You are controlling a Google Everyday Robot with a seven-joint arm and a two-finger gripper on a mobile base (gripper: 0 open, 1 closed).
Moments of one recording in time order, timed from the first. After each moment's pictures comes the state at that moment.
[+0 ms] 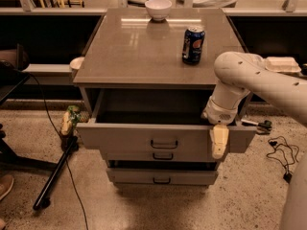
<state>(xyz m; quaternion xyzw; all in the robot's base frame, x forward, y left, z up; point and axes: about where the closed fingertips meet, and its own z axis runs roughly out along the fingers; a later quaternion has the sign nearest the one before) 0.545 -0.199 0.650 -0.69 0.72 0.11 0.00</state>
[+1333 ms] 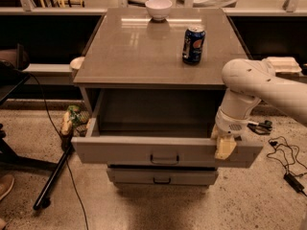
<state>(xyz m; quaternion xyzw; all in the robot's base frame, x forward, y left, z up) 0.490 -0.225 0.650 -0.66 0.74 0.14 -0.05</state>
